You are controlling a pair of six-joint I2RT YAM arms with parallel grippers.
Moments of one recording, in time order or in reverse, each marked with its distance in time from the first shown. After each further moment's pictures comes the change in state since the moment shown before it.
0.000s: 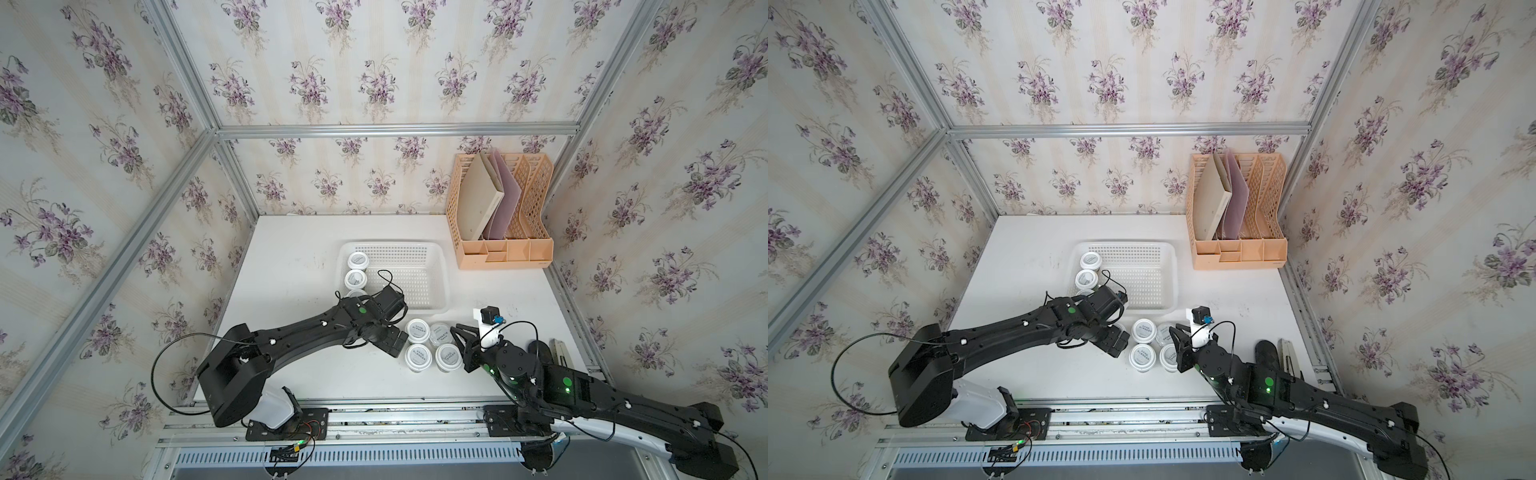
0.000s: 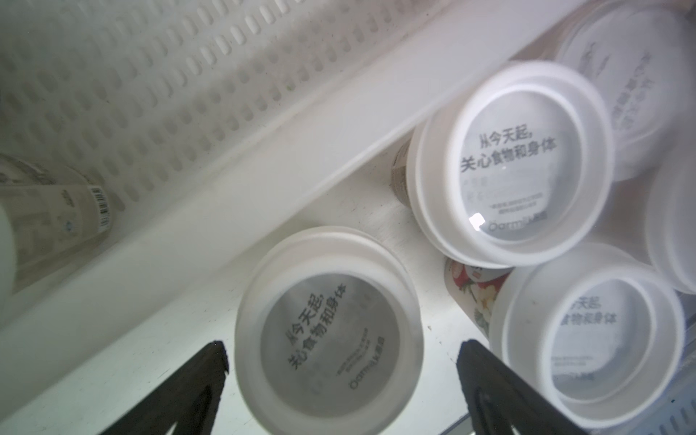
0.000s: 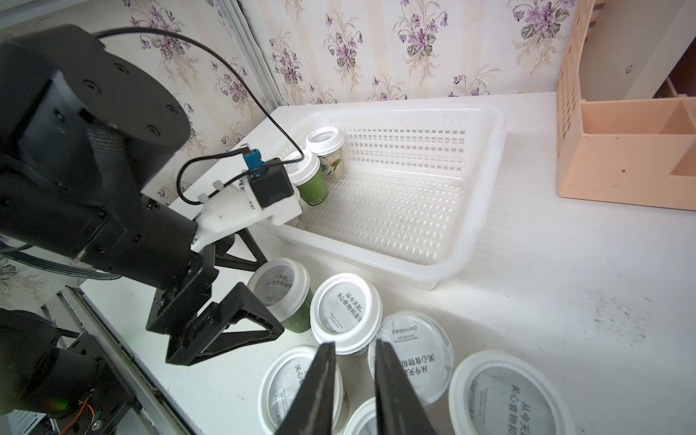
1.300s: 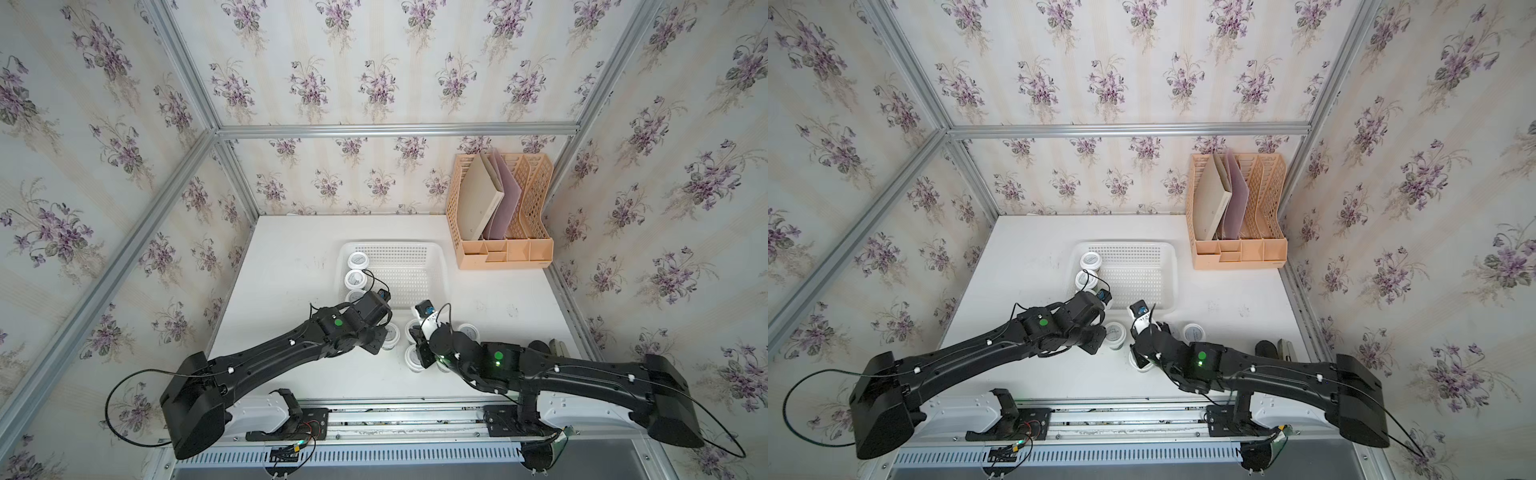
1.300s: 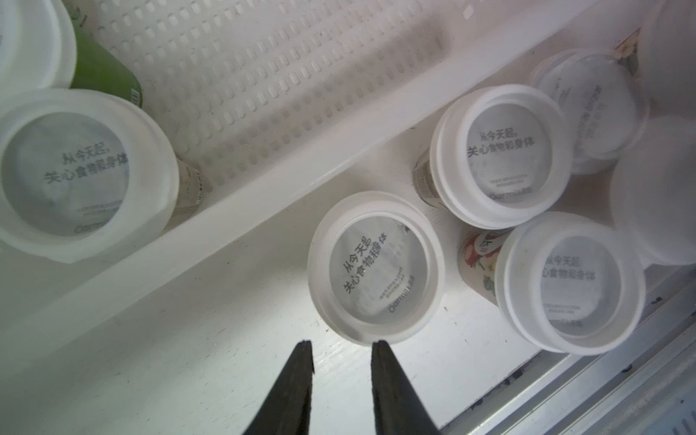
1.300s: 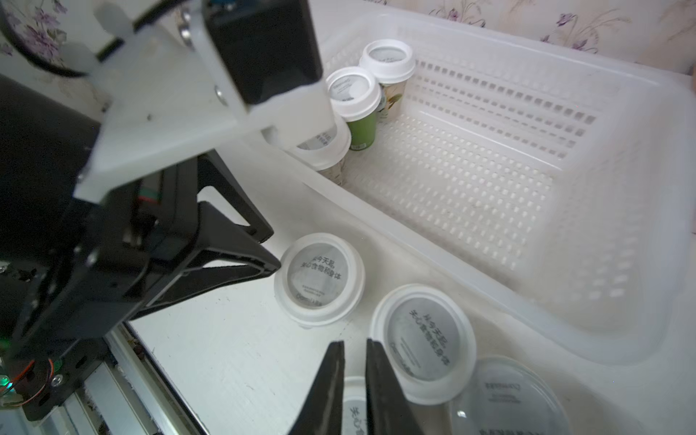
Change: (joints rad) left arm 0.014 -0.228 -0.132 0.017 -0.089 -0.018; right arm -0.002 0.684 0.270 0.158 -0.167 -0.118
